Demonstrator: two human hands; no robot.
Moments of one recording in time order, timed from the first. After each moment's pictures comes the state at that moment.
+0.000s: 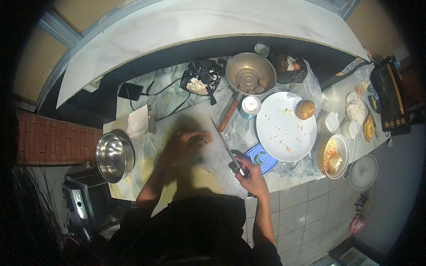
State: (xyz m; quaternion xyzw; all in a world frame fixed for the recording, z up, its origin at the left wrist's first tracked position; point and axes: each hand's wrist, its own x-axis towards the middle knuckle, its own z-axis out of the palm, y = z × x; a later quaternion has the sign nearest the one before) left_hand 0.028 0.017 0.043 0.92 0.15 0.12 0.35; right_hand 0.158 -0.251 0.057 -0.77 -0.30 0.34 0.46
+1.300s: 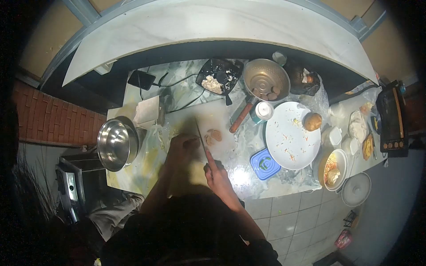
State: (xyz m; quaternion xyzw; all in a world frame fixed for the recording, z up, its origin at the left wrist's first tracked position) left_hand -0.014 0.001 0.012 0.75 0.31 0.23 0.54; right_hand 0.074 -0.181 0.026 -0.73 -0.45 0.28 0.43
